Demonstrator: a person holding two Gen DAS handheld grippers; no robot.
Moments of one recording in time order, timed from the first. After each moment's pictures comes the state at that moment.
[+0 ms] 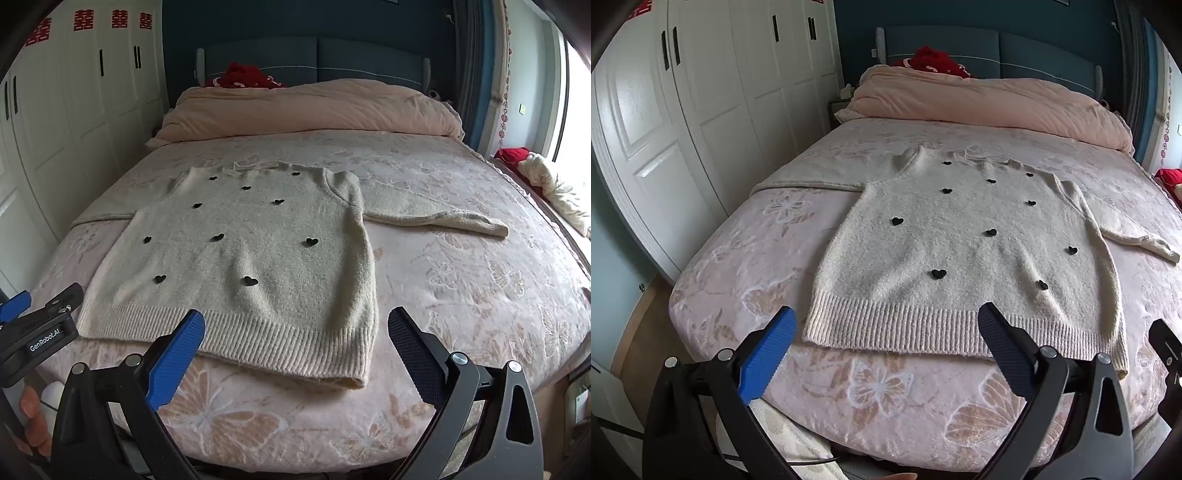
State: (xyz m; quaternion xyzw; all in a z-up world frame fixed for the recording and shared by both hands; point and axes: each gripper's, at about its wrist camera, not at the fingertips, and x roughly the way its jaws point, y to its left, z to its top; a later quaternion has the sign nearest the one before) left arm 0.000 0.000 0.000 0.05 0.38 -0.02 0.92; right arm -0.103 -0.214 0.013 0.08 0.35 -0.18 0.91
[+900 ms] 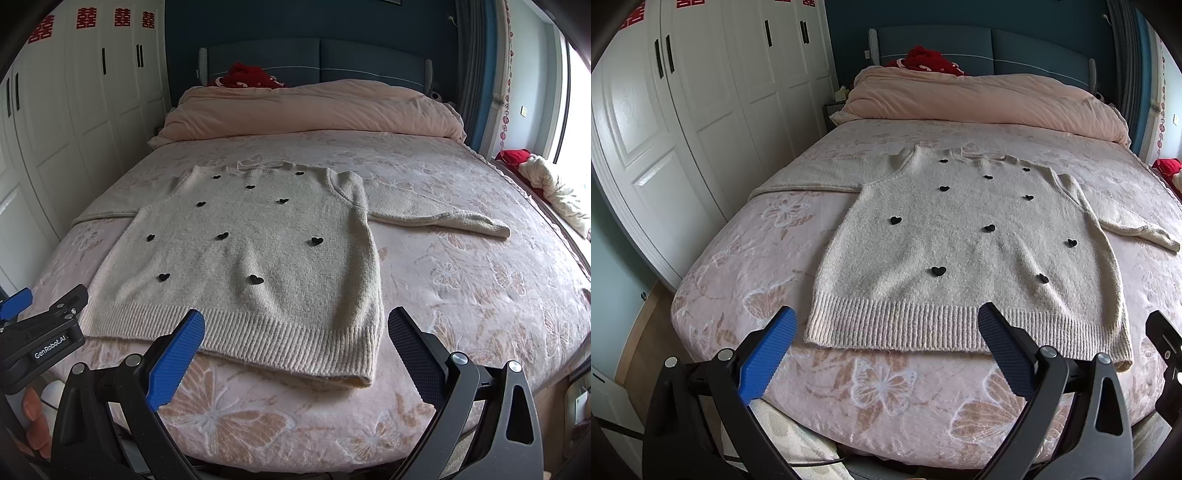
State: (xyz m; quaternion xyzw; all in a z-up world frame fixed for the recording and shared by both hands) left arm -0.004 -0.003 -0.001 0.07 0.38 -0.02 0.92; right arm -0.102 -0.205 0.010 0.08 0.36 -0.18 0.91
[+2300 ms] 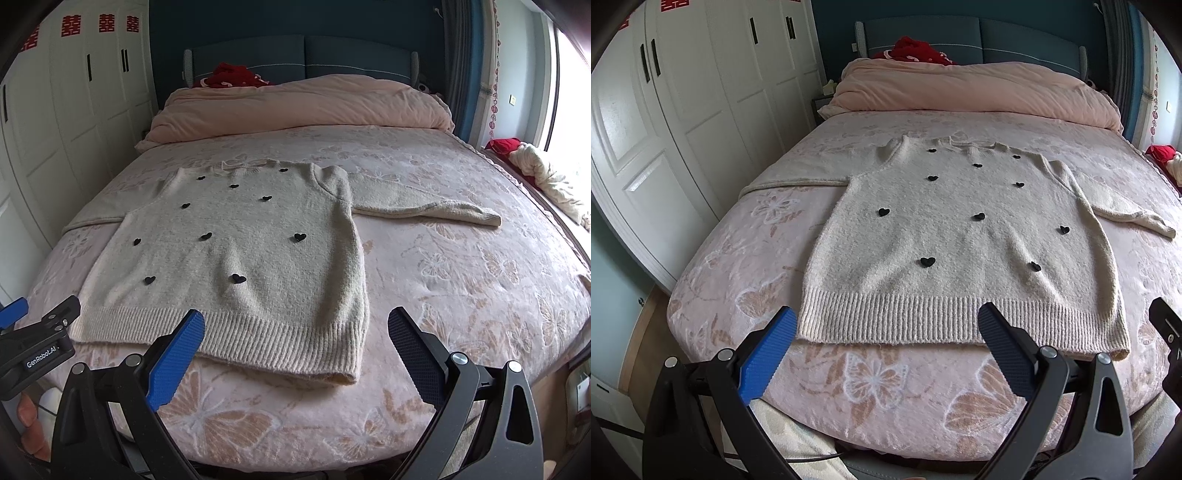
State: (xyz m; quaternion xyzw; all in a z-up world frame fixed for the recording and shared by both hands) left arm -0.002 -0.015 -0.006 0.08 0.40 -0.04 0.91; right arm -0.108 -0.225 0.003 0.10 0.36 -0.19 0.91
